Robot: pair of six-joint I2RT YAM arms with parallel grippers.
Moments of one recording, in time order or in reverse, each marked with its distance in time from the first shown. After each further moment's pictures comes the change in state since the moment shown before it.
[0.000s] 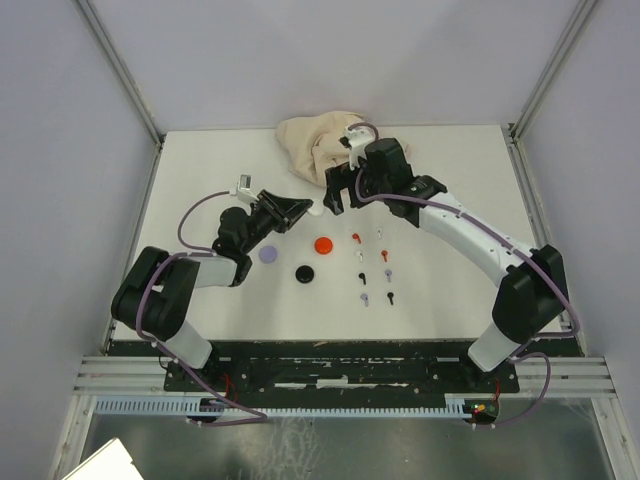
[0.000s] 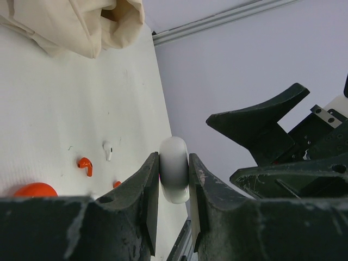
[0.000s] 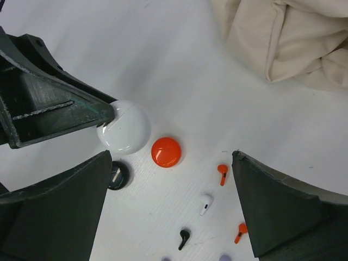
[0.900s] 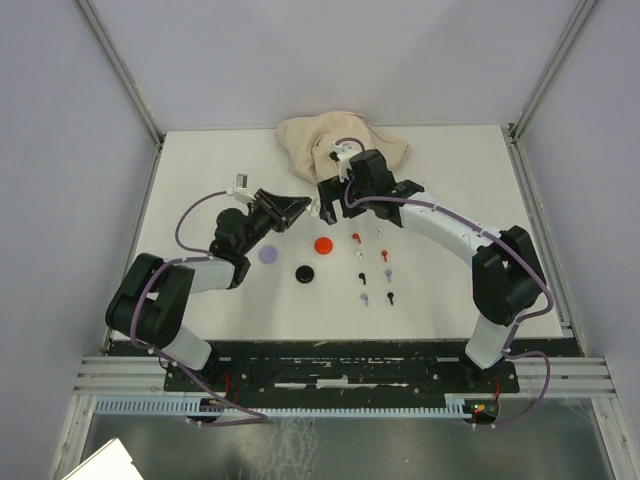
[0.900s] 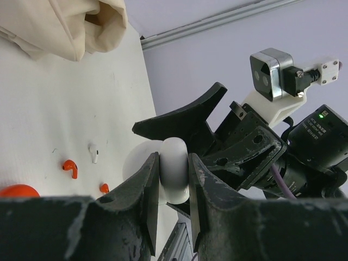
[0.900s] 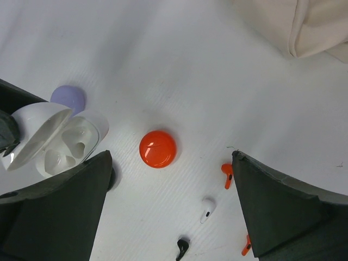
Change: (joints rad) left arm -0.006 -0.052 -0.012 -0.002 -0.003 -0.028; right arm 0.021 0.151 -0.016 0.036 0.003 0.011
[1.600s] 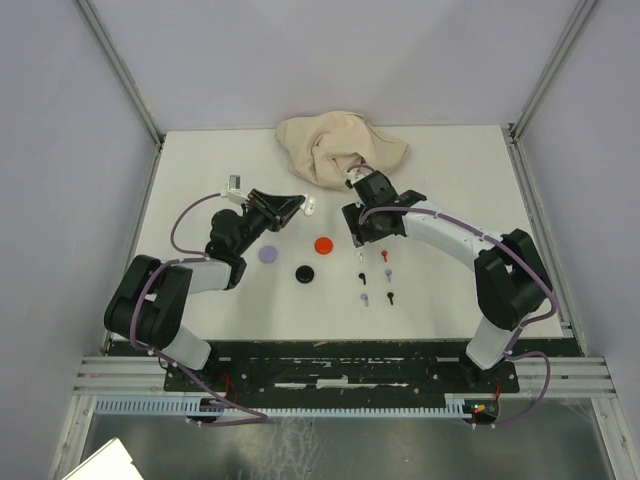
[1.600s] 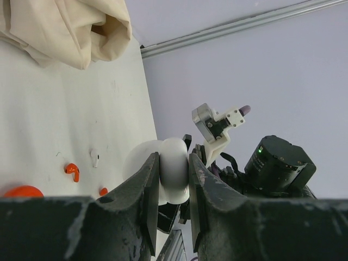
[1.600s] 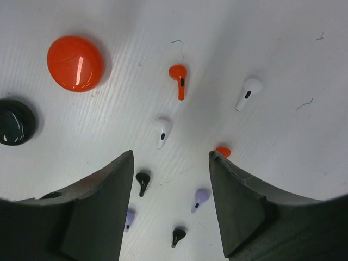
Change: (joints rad) left arm 0.039 -0.012 -0.018 0.018 0.002 -0.034; right arm 0.000 -0.039 -0.114 -0.243 0.191 0.024
